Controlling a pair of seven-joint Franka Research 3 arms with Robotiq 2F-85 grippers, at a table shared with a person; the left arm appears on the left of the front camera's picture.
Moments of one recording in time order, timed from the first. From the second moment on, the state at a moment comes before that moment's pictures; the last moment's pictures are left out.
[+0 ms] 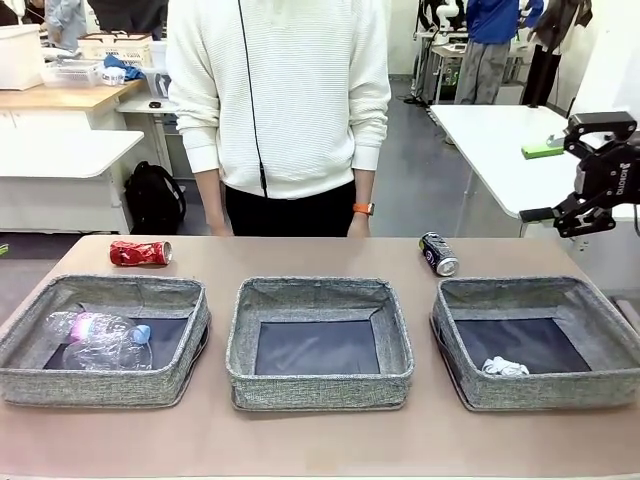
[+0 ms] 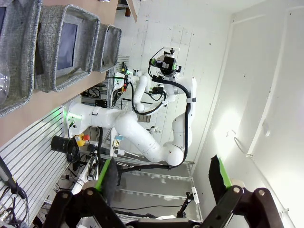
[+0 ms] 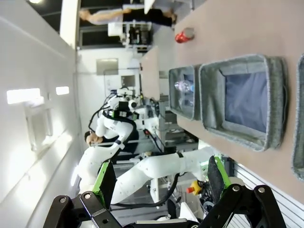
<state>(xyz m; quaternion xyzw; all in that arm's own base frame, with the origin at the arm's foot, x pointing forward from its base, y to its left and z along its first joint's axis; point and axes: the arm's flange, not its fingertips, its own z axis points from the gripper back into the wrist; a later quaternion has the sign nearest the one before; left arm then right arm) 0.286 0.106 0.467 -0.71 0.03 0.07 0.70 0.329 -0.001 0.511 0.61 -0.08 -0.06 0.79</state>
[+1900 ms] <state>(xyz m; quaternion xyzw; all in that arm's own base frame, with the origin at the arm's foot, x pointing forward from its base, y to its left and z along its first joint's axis) 0.286 0.106 0.467 -0.71 0.03 0.07 0.70 0.329 -0.002 0.512 0.61 -0.08 -0.06 0.79</state>
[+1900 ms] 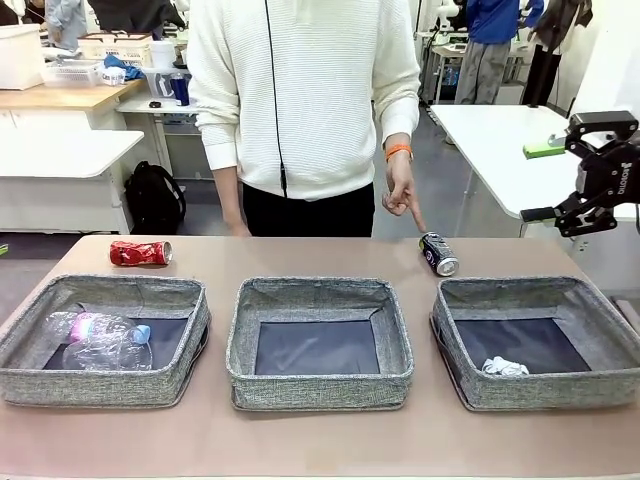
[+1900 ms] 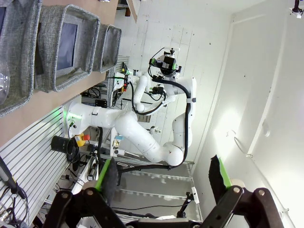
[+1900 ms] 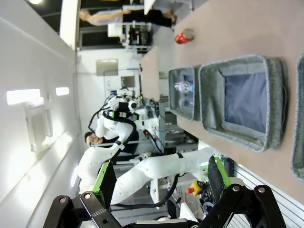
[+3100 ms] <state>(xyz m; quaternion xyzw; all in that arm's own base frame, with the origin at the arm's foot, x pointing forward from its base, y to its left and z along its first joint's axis) 0.287 0.106 0.467 -0.71 0.03 0.07 0.70 0.400 0.069 0.515 0.17 -0.14 0.07 0.97</state>
